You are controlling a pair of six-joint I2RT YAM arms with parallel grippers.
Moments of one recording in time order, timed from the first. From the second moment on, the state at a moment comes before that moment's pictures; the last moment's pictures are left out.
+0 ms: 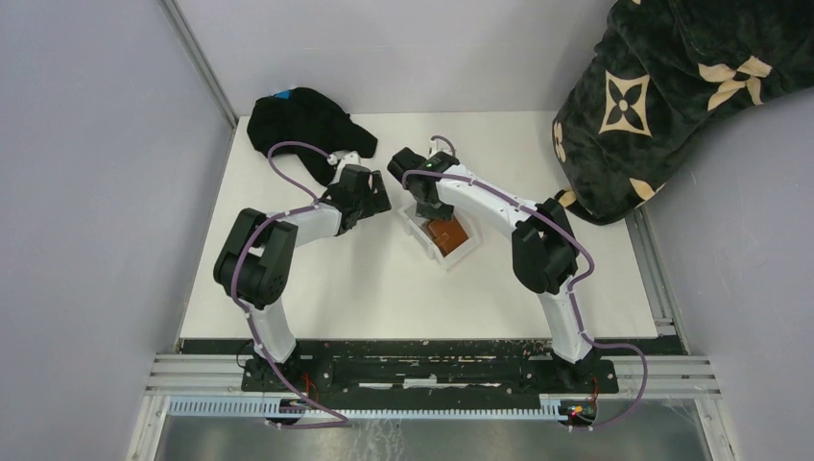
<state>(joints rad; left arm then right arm) -0.40 1.82 1.02 0.08 -0.23 -0.56 0.76 2.16 1.92 -1.09 0.51 0.92</state>
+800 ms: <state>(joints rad) -0.40 1.85 1.07 0.08 -0.22 -0.56 0.75 2.09 1.81 -1.08 0.53 0.93</state>
